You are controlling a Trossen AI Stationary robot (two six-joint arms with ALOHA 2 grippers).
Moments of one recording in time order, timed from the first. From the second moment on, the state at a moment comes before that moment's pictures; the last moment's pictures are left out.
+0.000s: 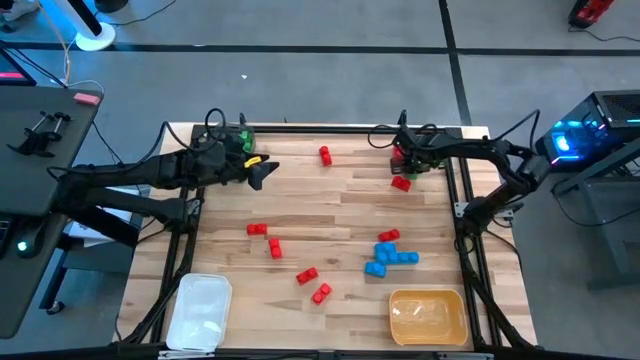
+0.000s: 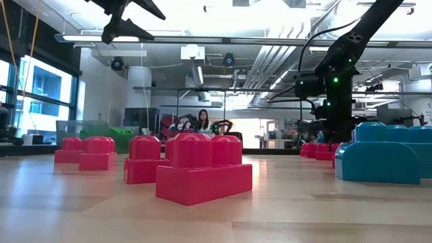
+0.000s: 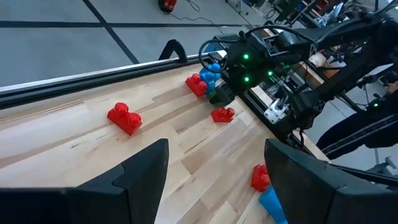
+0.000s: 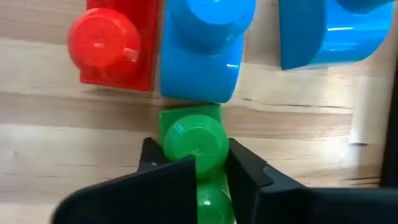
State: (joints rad) left arm 0.12 0.92 0.88 -0.36 -0.35 -0.71; right arm -0.75 1.56 0.76 -0.63 0.24 0.69
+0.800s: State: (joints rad) left arm 0.12 1.18 0.88 0.16 -0.33 -0.46; right arm -0.46 0.97 0.76 -0.23 0.02 0.72
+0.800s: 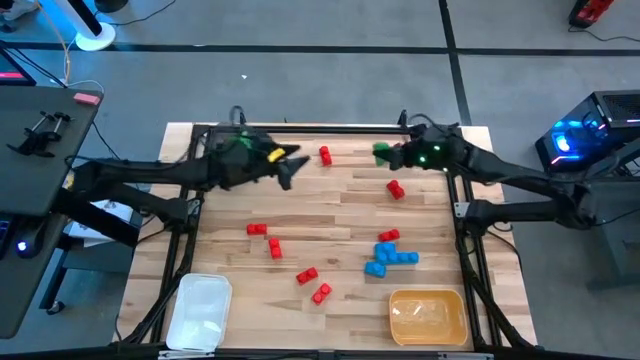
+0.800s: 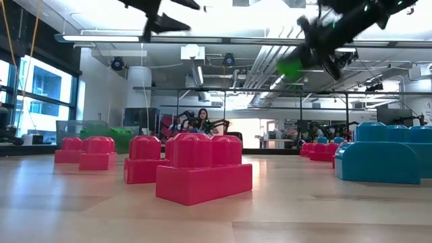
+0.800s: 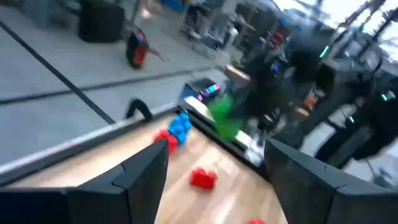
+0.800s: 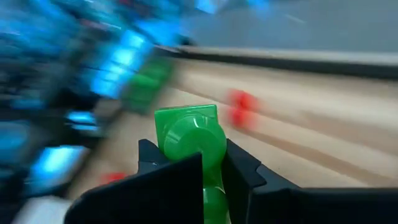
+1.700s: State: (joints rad) left arm 0.10 1.36 0.88 0.71 0.18 -0.67; right arm -0.12 1.22 0.76 0.69 -0.24 0.66
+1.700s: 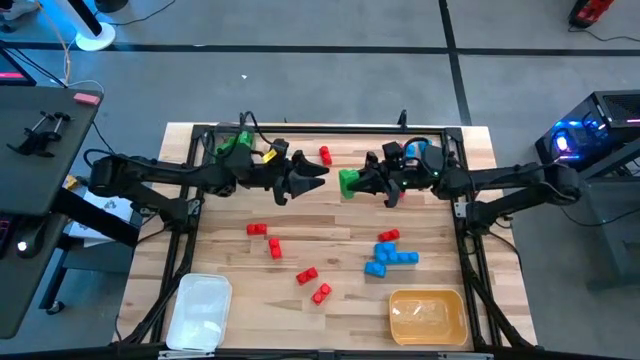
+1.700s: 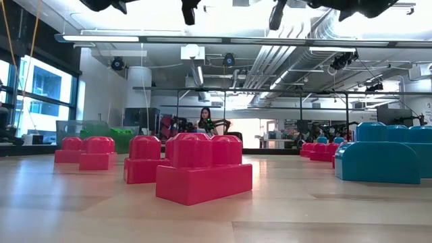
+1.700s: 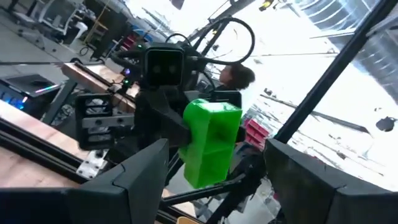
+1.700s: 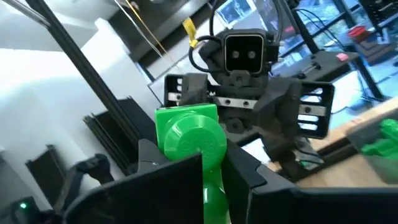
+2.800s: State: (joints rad) left arm 0.00 1.22 0.88 0.48 -0.11 -0.30; right arm -0.12 1.35 1.39 0.00 -0.16 0.28
